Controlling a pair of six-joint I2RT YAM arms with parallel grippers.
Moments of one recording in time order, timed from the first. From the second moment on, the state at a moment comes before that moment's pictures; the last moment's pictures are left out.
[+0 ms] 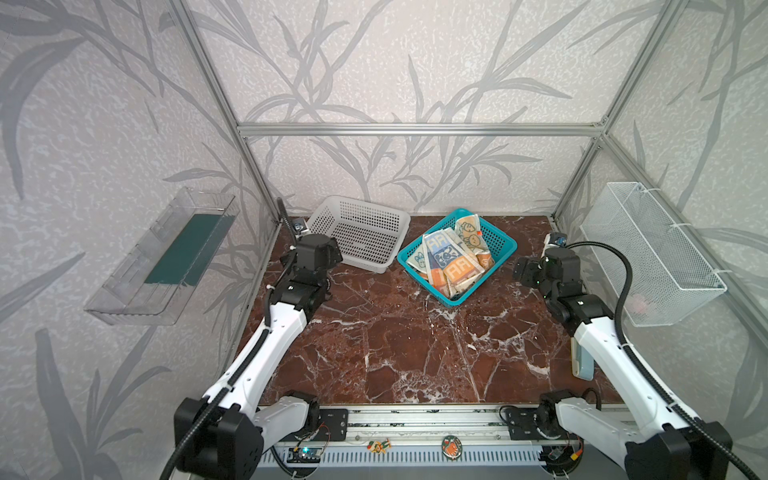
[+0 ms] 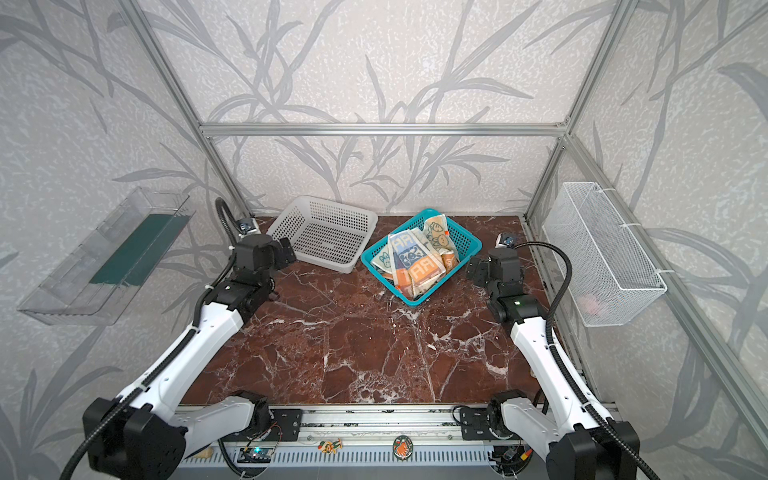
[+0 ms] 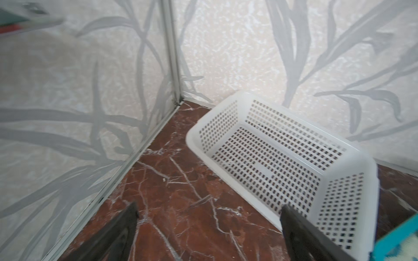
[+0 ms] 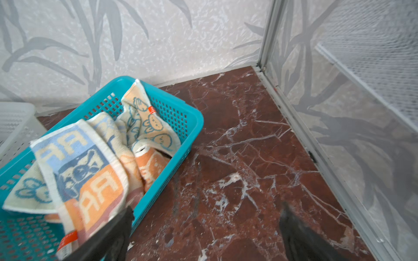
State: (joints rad) left arm -0.25 1.22 1.05 -0.31 -0.53 -0.32; right arm 0.18 1.05 0.88 -0.41 0.28 0.30
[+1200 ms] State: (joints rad) left arm -0.49 2.50 2.49 -0.99 -0.41 -0.31; right arm 0.33 1.28 1.09 -0.54 0.06 0.28
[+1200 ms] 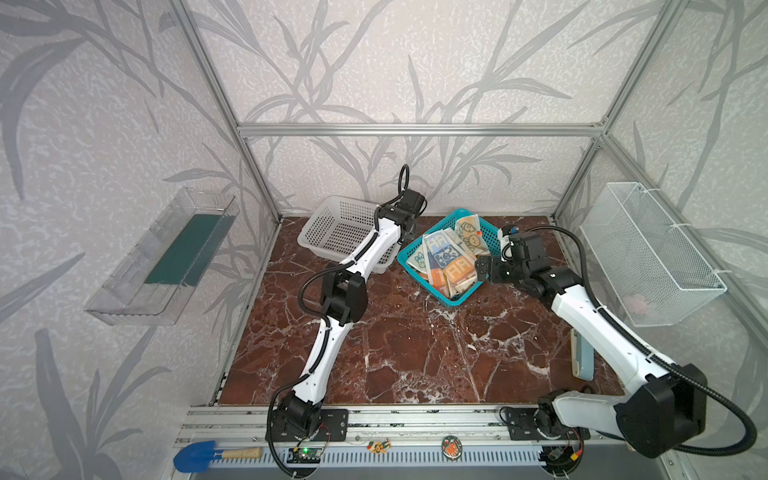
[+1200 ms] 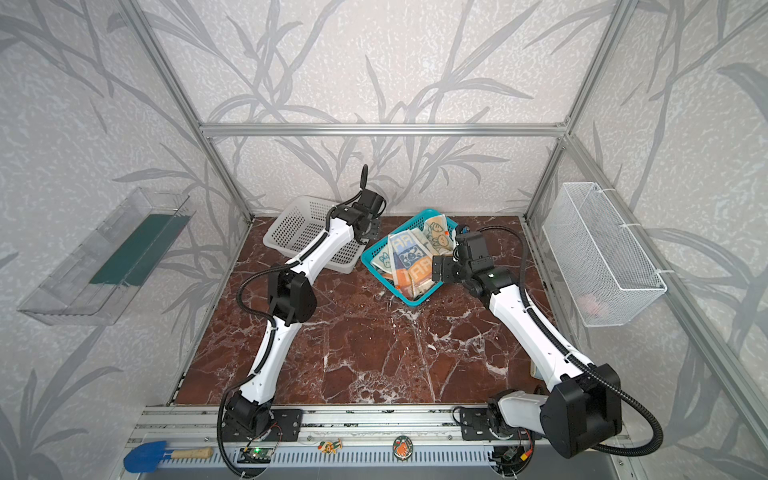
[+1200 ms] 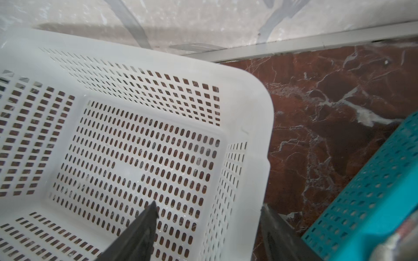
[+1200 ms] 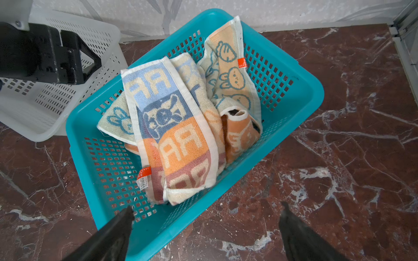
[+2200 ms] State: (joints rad) left arm -0.39 2.47 2.39 -1.05 -0.45 -0.39; right arm 0.35 1.28 1.10 -0.54 0.00 0.33
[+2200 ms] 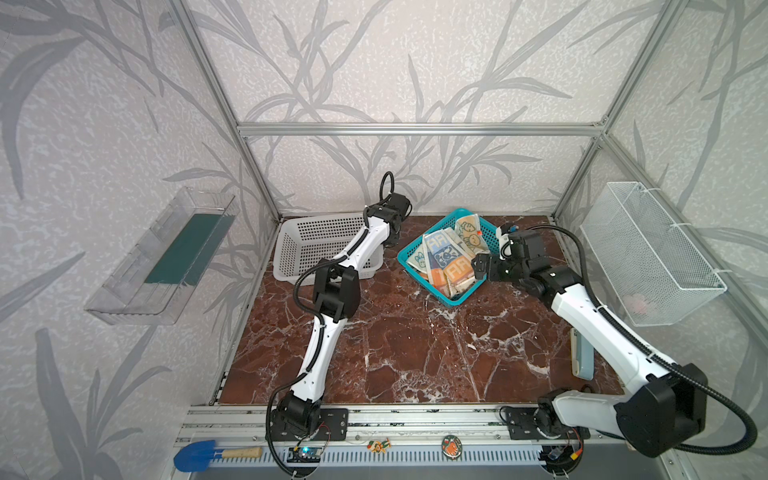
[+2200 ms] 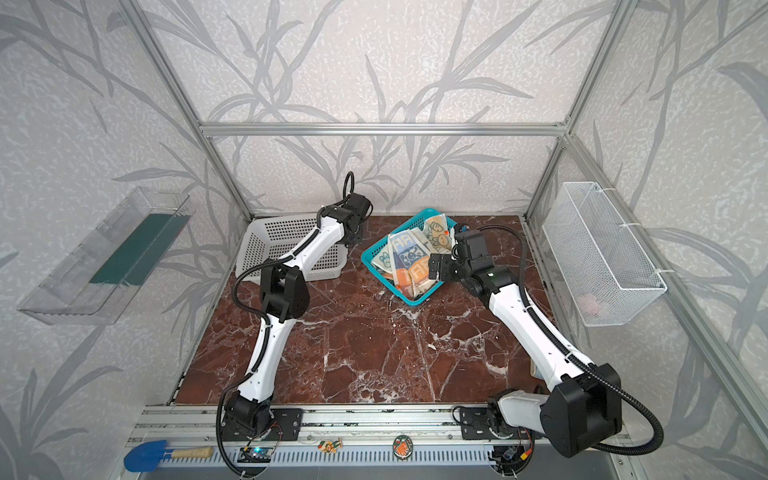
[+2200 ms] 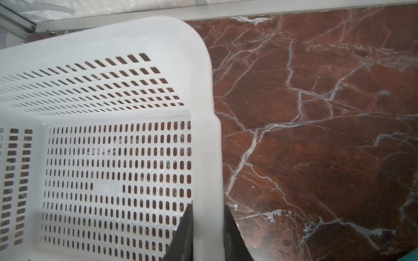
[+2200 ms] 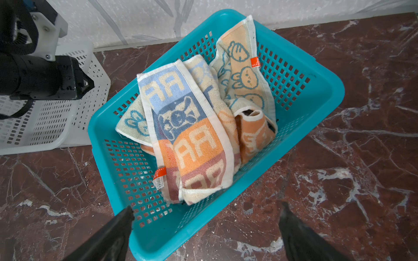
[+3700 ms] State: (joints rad) left arm -0.25 2.44 2.31 -0.97 -0.53 -0.05; right arm 0.53 1.41 1.15 -0.52 0.02 0.36
